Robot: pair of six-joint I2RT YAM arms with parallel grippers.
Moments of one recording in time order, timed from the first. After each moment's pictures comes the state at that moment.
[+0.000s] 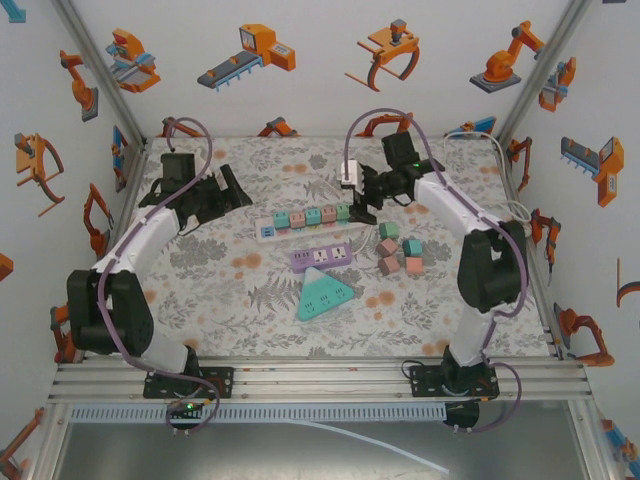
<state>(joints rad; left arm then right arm) -0.14 1.52 1.12 -0.35 0.28 -0.45 0.36 1.87 1.54 -0.65 -0.76 -1.15</state>
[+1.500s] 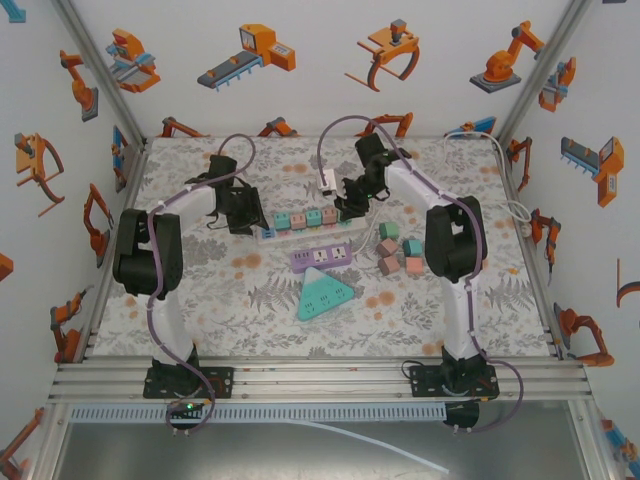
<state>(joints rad) -0.25 1.95 1.34 -0.51 0.27 -0.38 0.40 2.19 1.85 -0.89 -0.68 -1.25</state>
